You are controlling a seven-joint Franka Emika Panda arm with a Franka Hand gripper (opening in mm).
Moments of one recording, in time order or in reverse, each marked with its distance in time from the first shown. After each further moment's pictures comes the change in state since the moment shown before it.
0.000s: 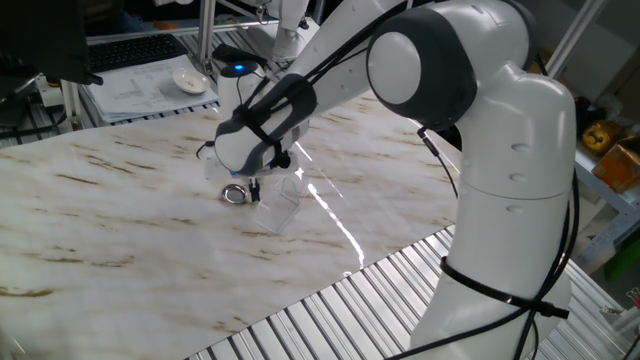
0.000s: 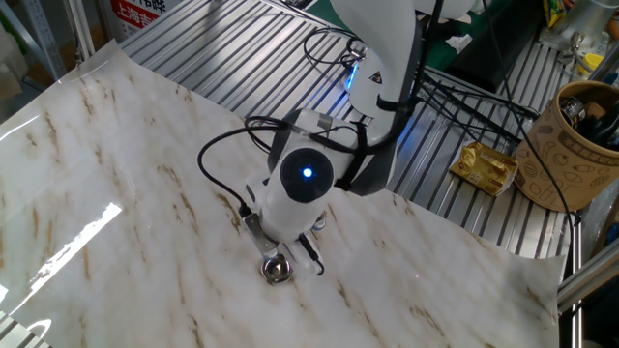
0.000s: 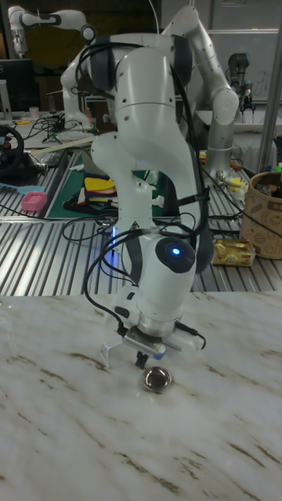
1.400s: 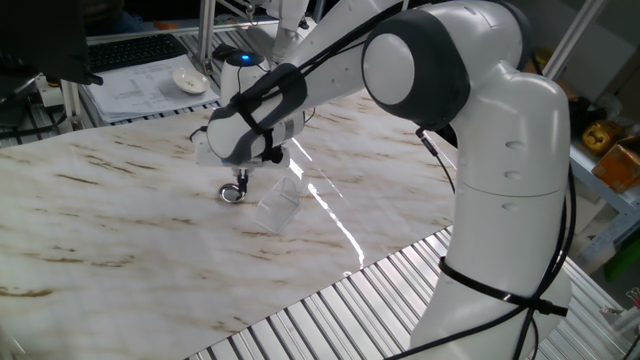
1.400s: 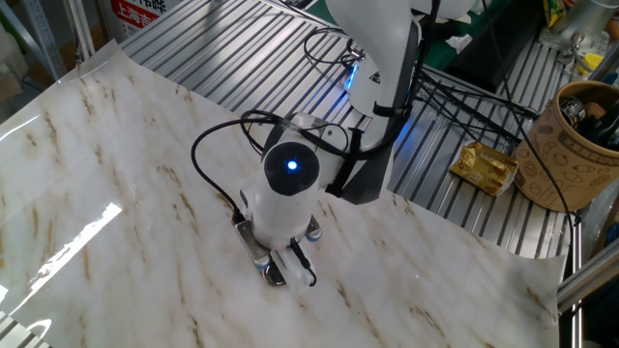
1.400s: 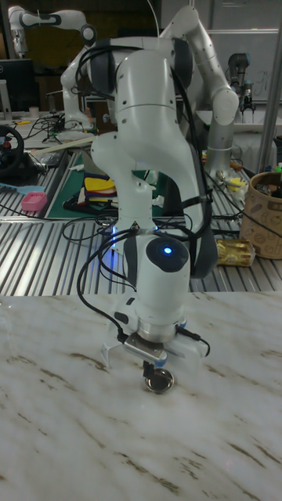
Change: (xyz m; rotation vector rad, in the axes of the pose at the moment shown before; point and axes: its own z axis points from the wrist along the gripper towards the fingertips) arm -0.021 0.021 -0.011 -0.112 -0.009 0.064
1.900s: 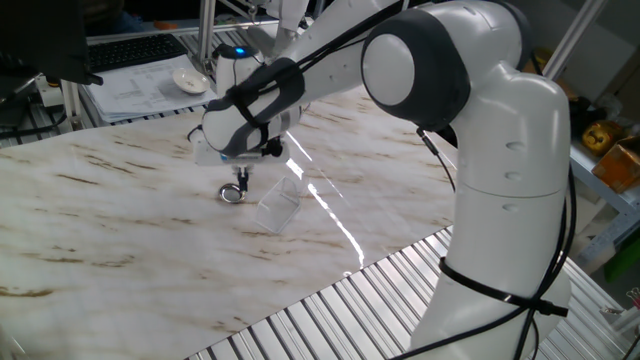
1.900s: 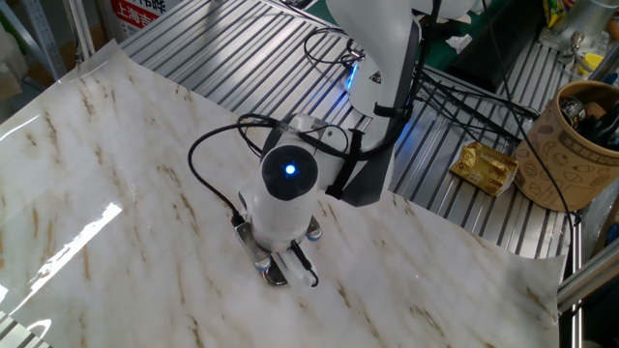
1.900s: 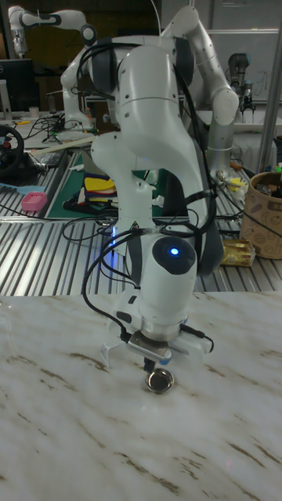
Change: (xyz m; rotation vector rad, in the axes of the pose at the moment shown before) arm 0.001 0.001 -0.007 0.026 0.037 -0.044
